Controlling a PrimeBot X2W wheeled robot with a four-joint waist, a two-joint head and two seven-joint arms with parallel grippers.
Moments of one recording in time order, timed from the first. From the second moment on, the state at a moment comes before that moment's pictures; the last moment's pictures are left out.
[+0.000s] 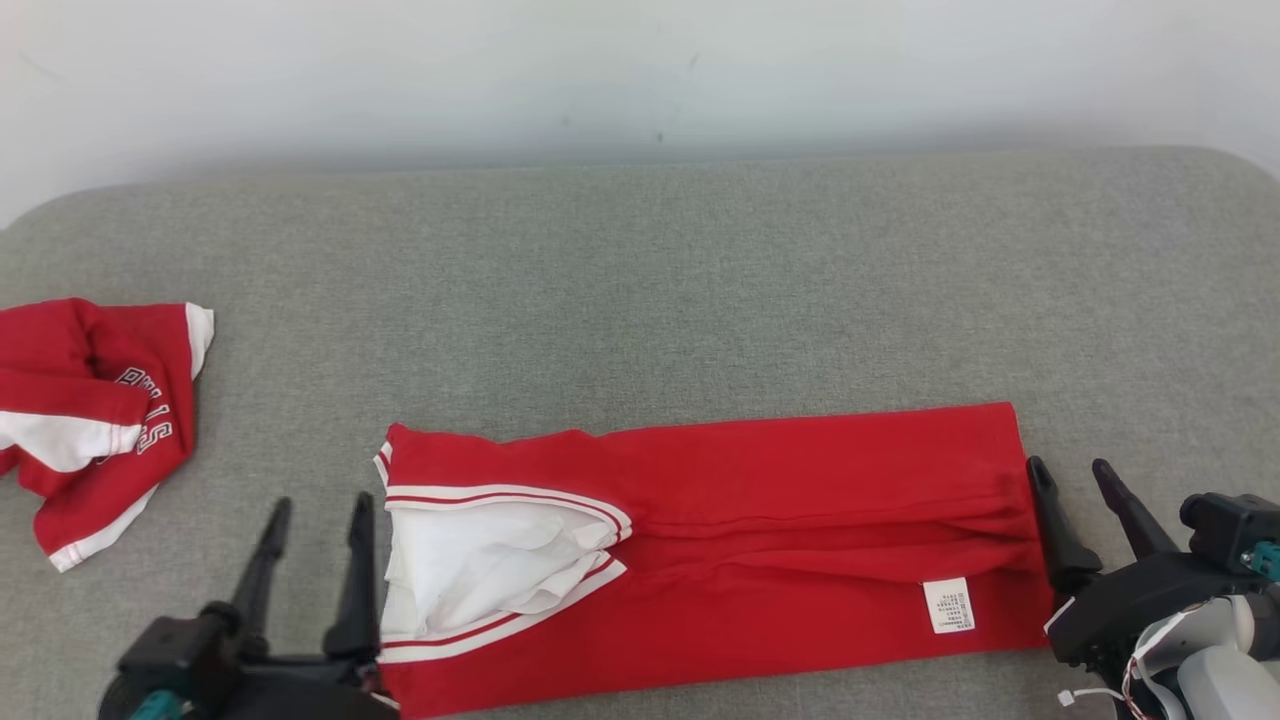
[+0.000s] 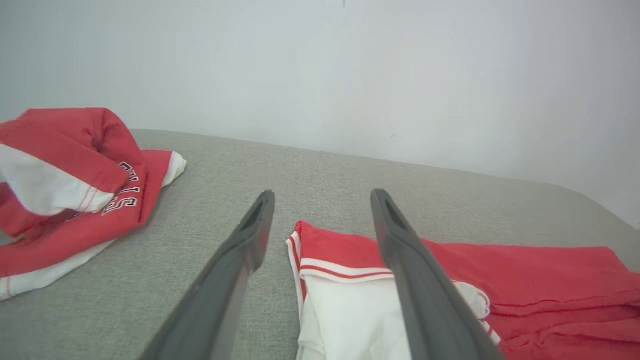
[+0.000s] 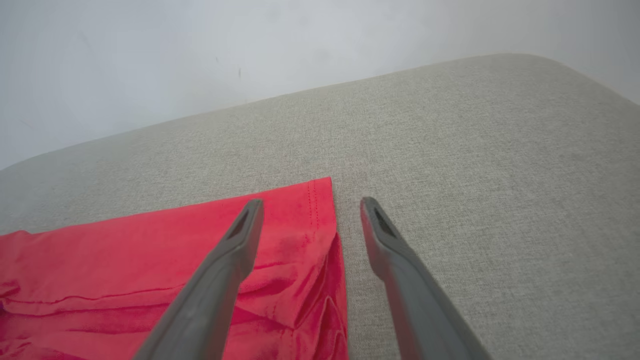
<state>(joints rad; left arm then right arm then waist) -0.11 0.36 -0.34 0.05 -0.61 0.14 -0.26 -0.26 -0.34 0.16 0.47 0.57 0.13 -0.12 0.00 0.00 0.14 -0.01</state>
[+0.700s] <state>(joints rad) -0.02 0.12 -0.02 0.07 -0.31 -0.03 -0.26 -0.34 -0.27 0.08 0.70 0.47 0.13 0.06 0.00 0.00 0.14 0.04</state>
